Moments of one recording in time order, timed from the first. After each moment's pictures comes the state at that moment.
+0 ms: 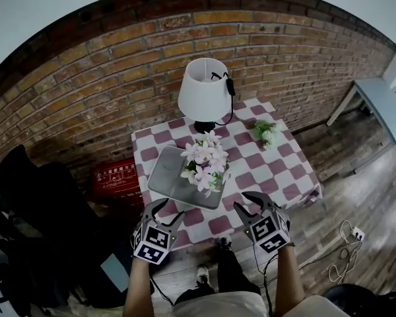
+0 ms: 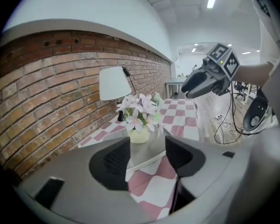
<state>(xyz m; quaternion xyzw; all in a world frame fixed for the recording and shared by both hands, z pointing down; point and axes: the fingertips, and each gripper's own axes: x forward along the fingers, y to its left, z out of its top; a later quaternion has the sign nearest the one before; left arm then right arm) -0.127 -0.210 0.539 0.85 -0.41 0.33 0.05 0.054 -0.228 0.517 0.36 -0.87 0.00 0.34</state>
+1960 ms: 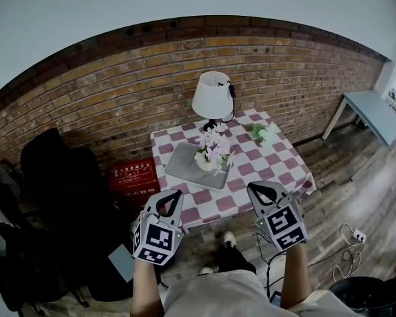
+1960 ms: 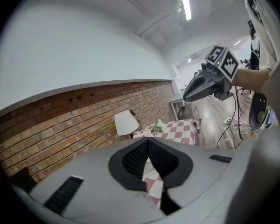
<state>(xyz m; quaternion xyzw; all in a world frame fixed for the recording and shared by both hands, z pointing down) -0.137 -0.067 0.366 0.84 -0.47 0.25 -0.10 0.036 -0.082 0.354 0.43 -0.86 -0.07 0.26</state>
